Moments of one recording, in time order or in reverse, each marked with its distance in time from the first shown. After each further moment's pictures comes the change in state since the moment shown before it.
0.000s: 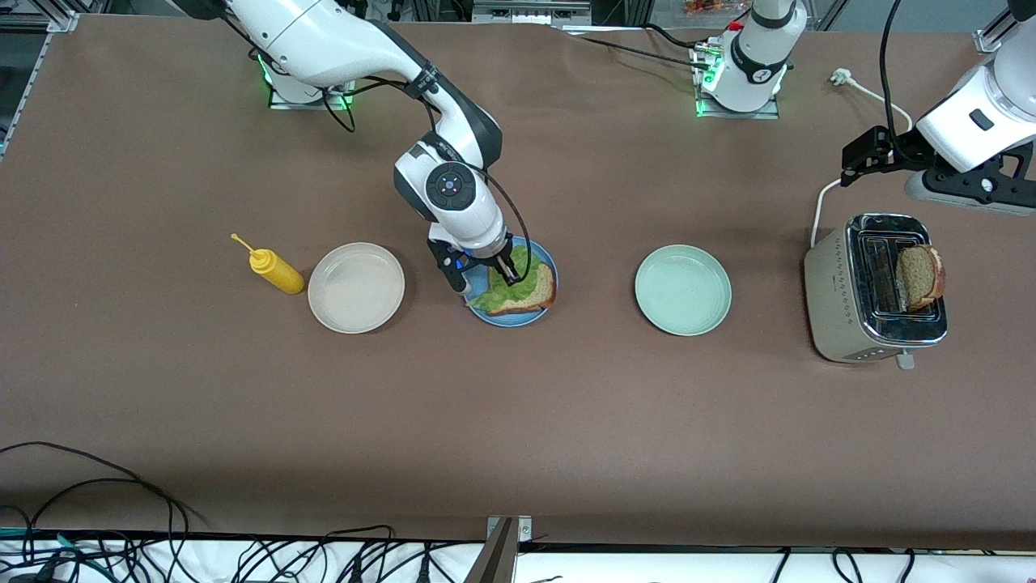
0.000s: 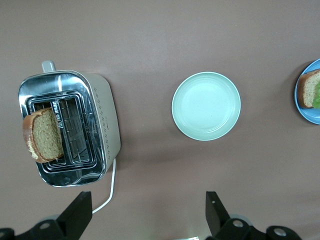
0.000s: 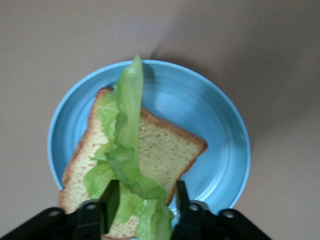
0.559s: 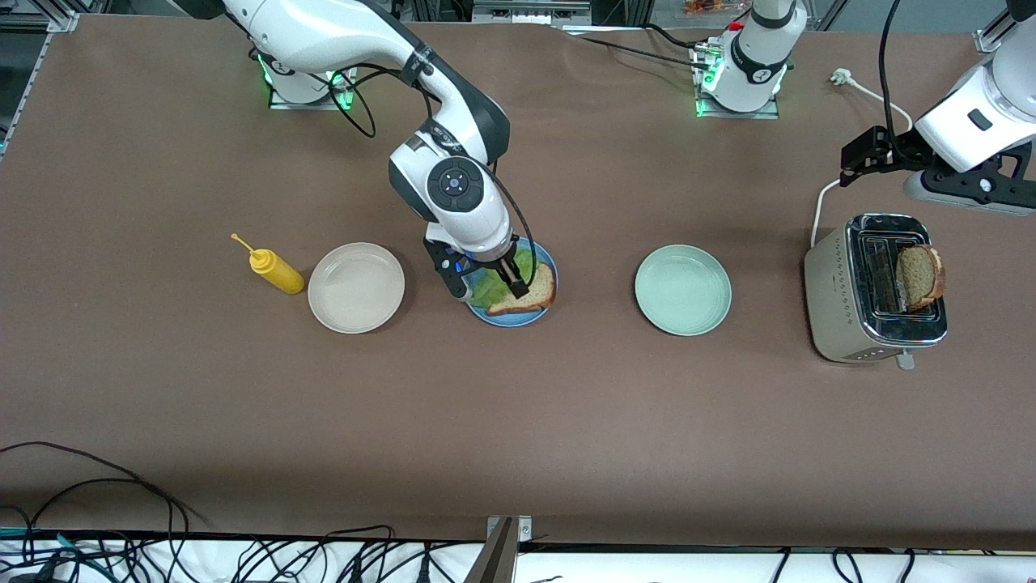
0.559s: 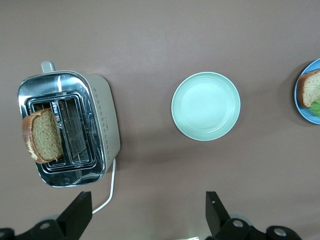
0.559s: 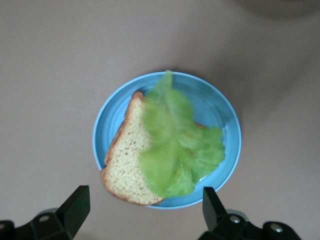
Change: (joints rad) left arm -0.001 0.000 -0.001 0.000 0.000 0.001 0.000; right arm 0.002 -0.002 0.005 0.219 0.000 -0.274 0.006
